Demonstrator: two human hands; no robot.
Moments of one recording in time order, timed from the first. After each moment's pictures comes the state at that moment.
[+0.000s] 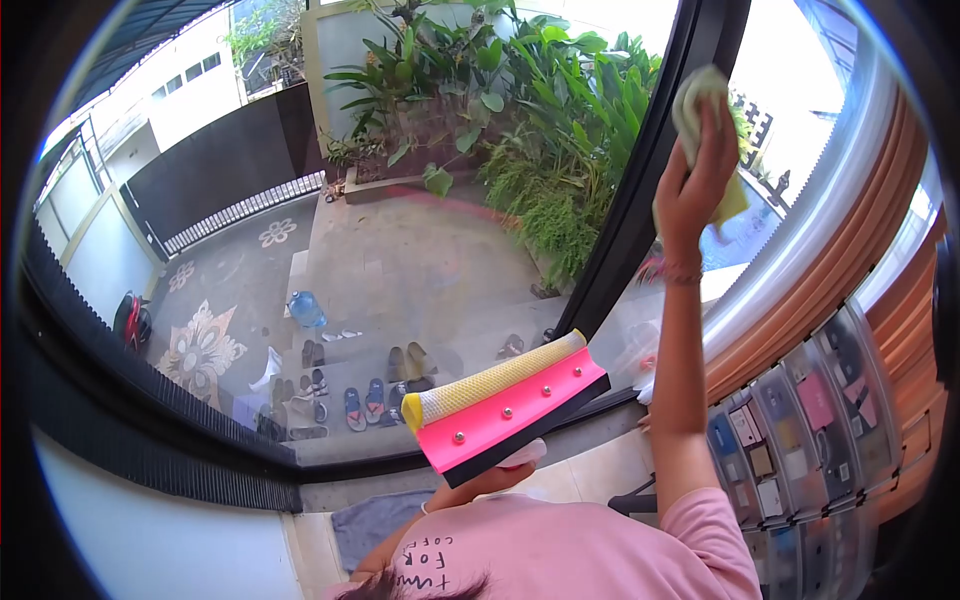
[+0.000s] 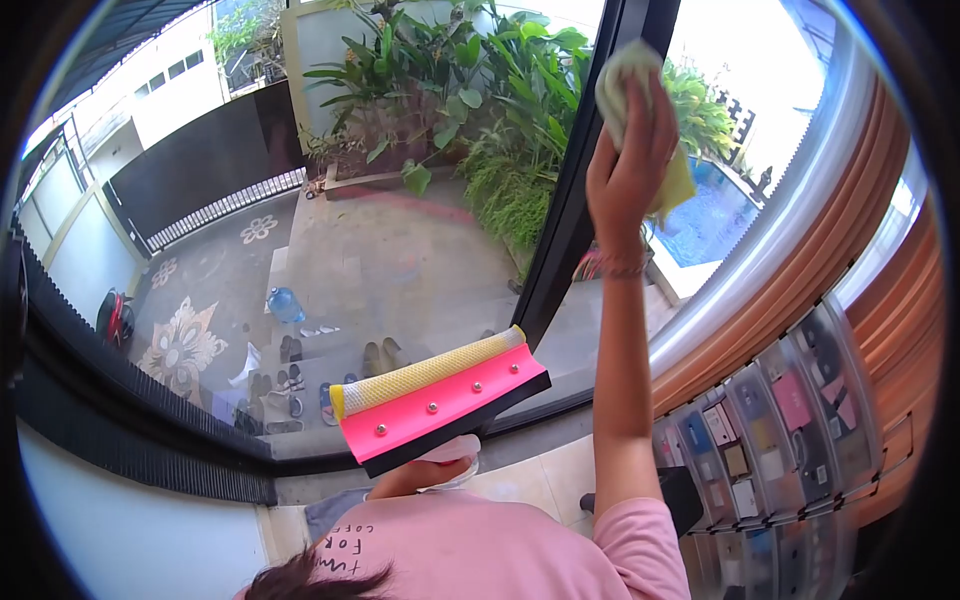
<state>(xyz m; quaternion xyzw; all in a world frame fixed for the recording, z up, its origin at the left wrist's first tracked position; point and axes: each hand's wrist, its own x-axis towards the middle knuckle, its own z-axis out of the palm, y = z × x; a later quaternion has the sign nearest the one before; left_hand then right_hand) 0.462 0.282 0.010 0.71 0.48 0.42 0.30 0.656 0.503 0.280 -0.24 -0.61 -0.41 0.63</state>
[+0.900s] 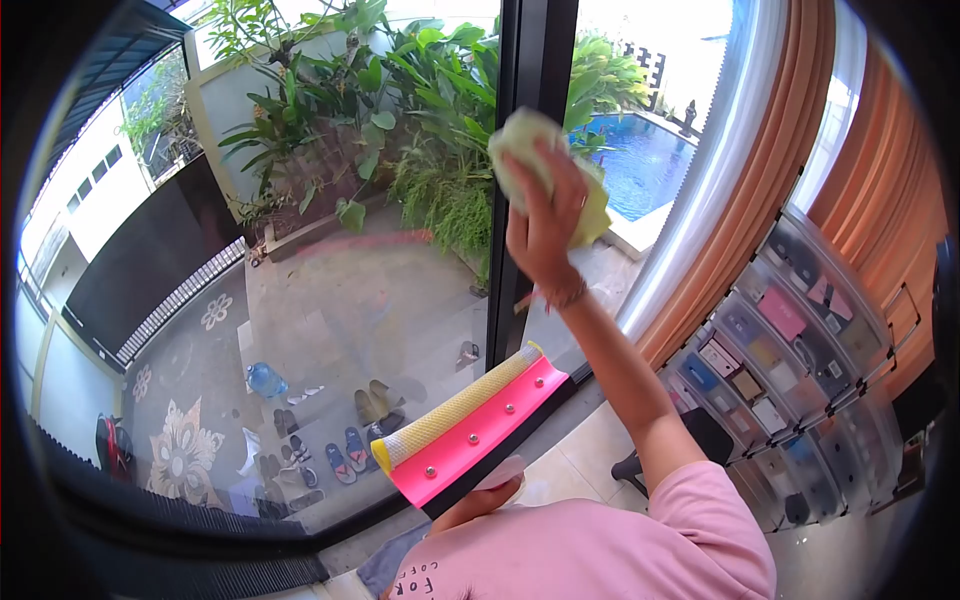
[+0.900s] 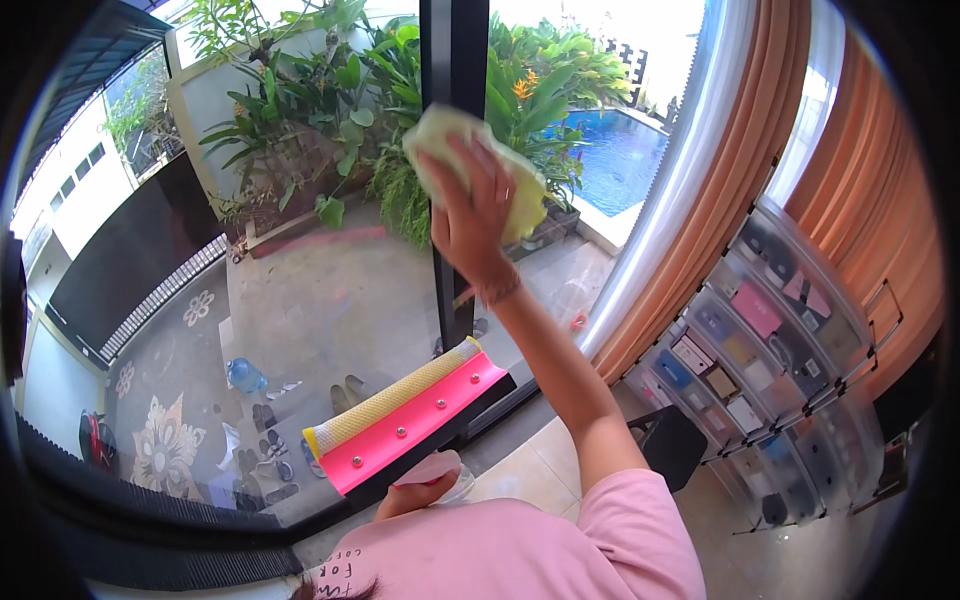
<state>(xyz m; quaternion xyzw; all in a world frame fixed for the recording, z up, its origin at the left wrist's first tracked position) 0.477 0.279 -0.003 0.66 0.46 0.41 0.43 0.648 0.502 0.200 -0.32 -0.62 -0.38 0.60</state>
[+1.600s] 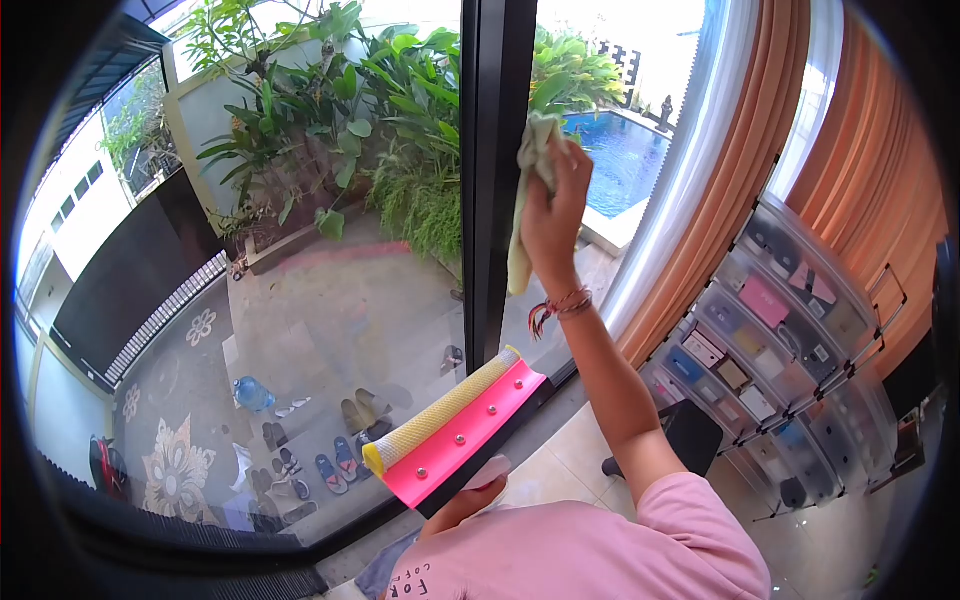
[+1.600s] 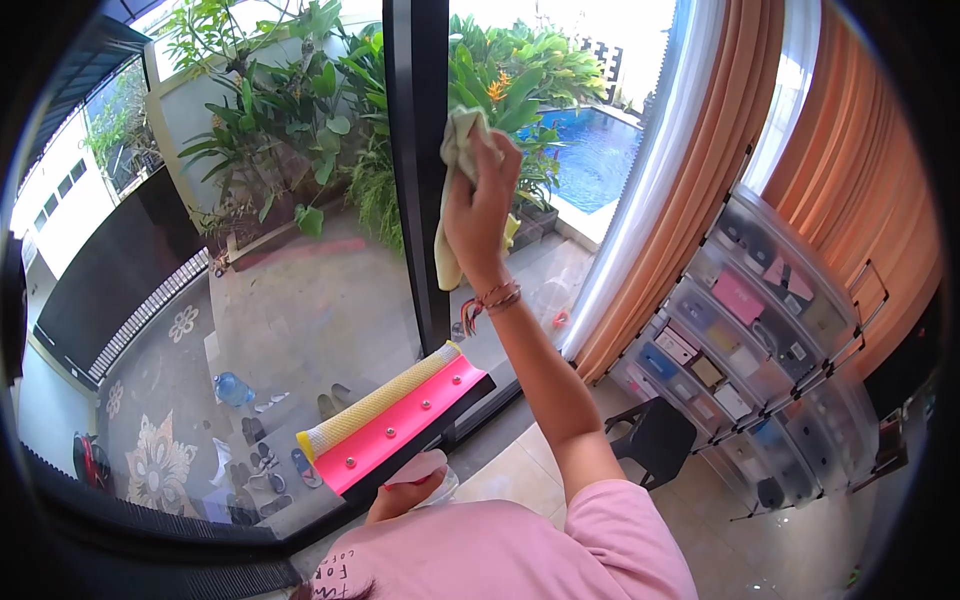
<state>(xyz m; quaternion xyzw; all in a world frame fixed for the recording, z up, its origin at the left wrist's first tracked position) 0.478 0.284 -0.005 0.72 0.45 0.39 0.36 0.670 0.497 0.216 -0.36 -0.56 -0.19 0.72</state>
